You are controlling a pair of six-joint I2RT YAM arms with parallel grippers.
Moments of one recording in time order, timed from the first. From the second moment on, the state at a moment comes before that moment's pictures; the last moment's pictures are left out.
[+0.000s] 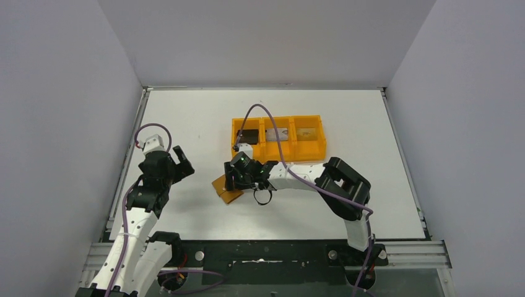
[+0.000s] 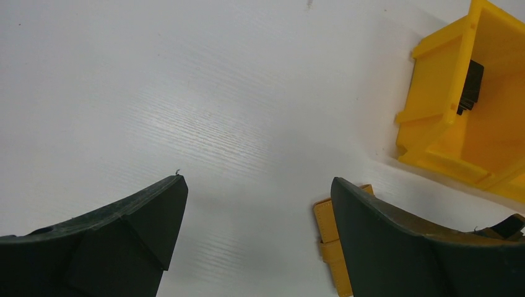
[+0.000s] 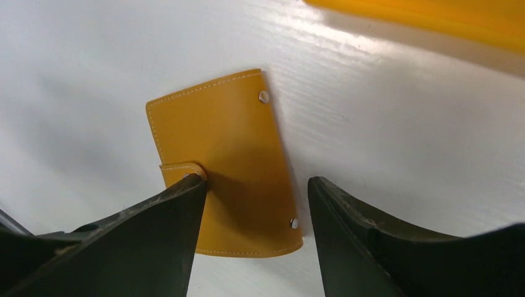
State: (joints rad) left arm -0.12 0.75 0.59 -0.46 -0.24 -0.49; right arm 1.02 1.96 1.25 -0.15 0.10 0.73
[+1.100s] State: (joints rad) left arm -0.58 1.09 0.62 -0.32 0.16 -0.55; right arm 1.08 1.48 0.70 -0.13 0.27 0.95
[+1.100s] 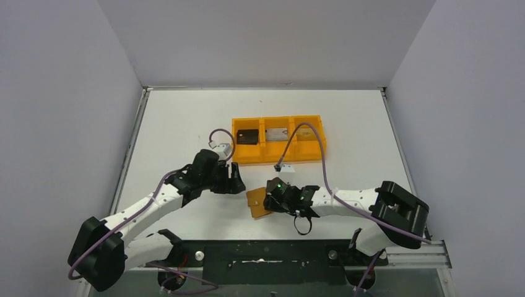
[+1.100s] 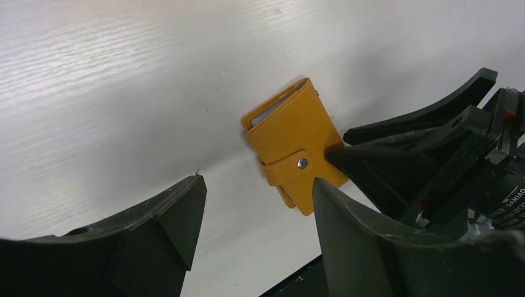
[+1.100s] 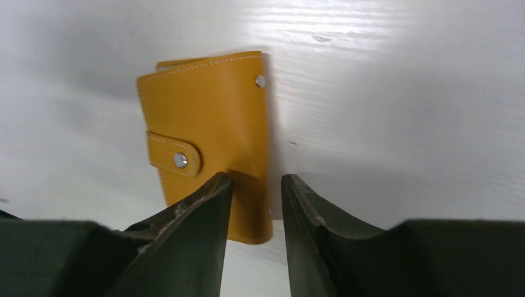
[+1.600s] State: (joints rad) left arm -0.65 1.39 0.76 -0.12 0.25 -0.53; right arm 1.11 1.24 0.43 0.00 0.21 1.08
